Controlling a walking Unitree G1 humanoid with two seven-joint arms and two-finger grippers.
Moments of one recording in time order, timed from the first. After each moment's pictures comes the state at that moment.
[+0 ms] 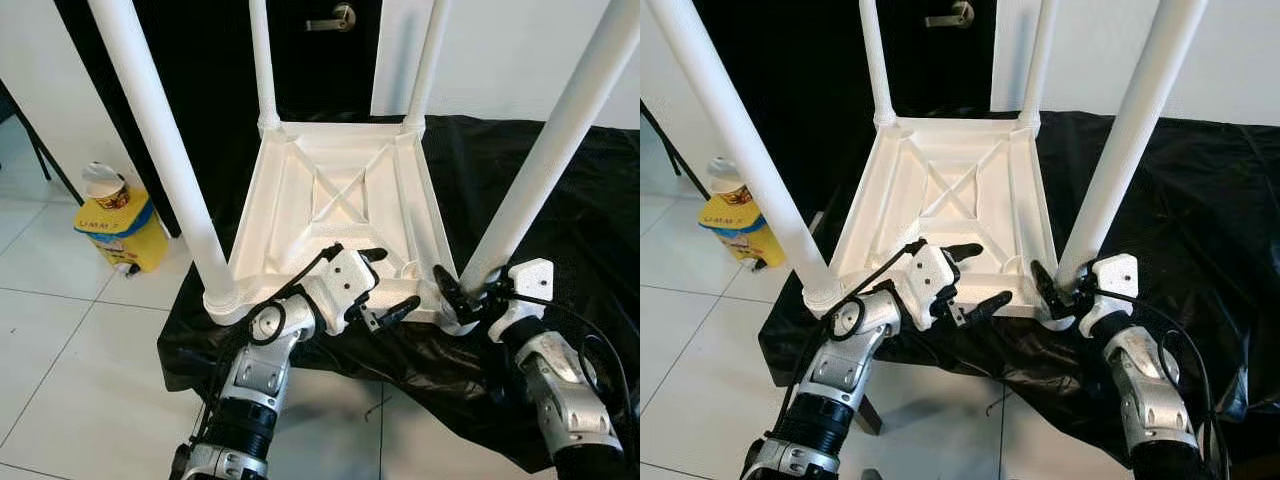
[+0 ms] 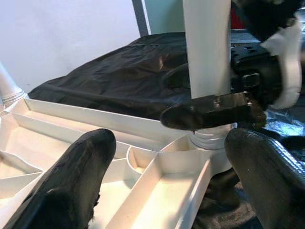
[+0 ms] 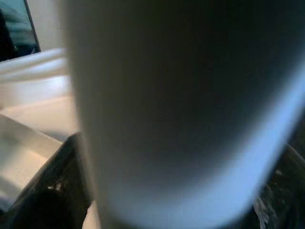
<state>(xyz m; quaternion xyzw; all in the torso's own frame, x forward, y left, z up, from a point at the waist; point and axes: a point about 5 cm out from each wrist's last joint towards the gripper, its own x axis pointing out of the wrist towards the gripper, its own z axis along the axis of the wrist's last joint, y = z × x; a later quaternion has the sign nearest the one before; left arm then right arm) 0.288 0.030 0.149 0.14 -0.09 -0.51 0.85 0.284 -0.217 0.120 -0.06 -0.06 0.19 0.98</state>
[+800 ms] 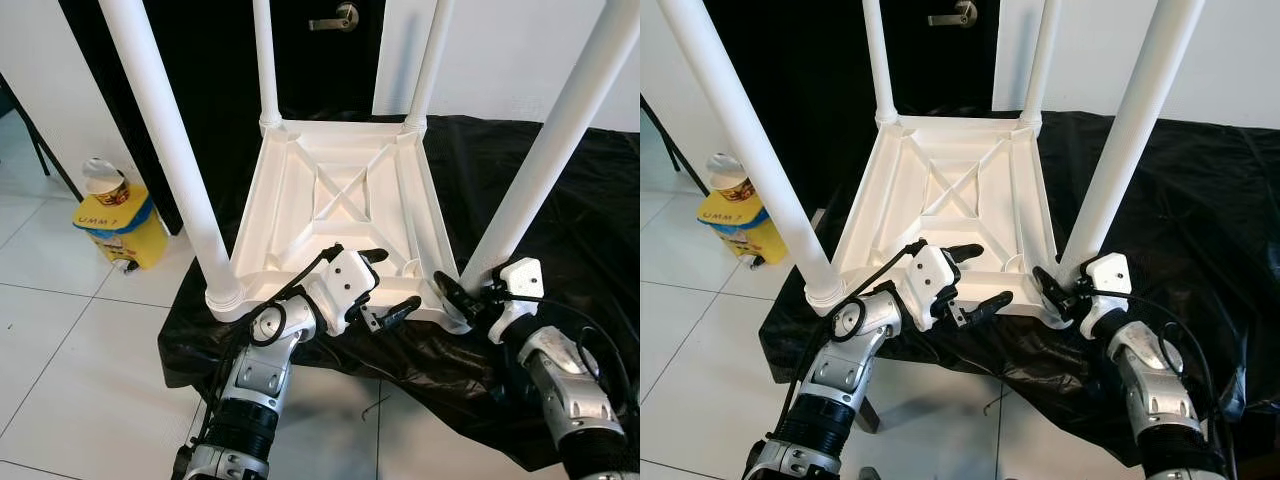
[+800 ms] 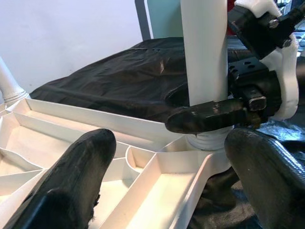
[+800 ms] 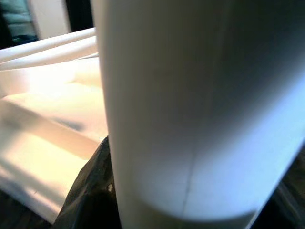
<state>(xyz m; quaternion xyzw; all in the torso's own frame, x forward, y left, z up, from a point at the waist) 0.286 0.030 0.148 0.14 -0.09 -0.51 0.85 0.284 -0.212 0.104 -0.05 -0.03 0.18 0.98</state>
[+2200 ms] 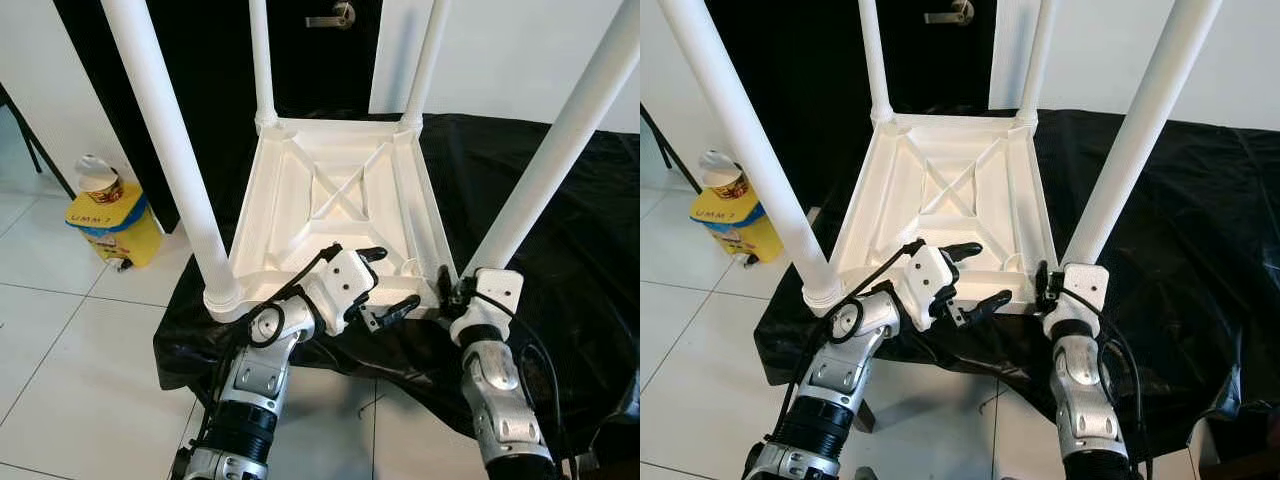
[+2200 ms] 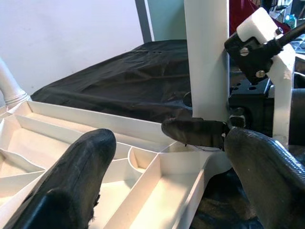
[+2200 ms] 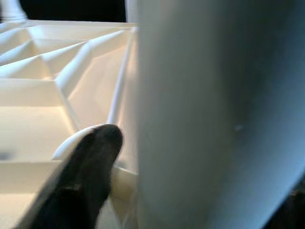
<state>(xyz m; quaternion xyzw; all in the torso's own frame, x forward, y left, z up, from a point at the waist) 0.285 0.032 0.150 0.14 -0.09 -0.50 0.85 0.274 -0.172 0.098 0.00 -0.04 -0.04 1.00</state>
